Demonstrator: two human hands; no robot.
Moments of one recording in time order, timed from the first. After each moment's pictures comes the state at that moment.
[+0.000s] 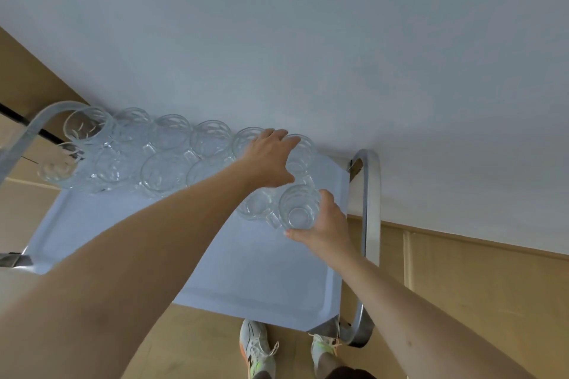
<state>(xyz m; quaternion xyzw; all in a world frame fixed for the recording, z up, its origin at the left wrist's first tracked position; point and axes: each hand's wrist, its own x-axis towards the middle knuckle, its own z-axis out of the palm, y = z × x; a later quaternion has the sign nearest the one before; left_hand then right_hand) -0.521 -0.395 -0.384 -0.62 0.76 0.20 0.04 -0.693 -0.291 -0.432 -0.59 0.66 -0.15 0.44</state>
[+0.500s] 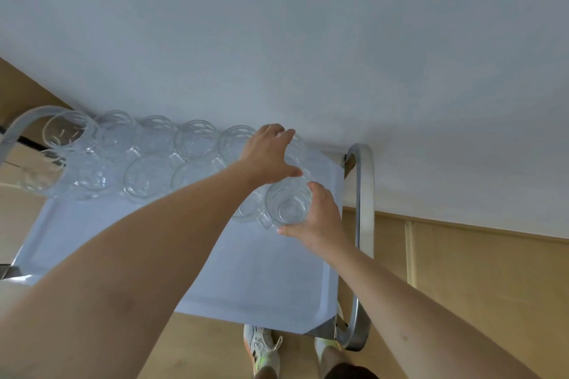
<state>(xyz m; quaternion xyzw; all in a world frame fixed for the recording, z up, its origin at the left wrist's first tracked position) -0.539 -0.418 -0.410 -0.64 0.74 0.21 0.00 -0.695 -0.311 -0.439 -0.59 0.64 -0.15 0.46</state>
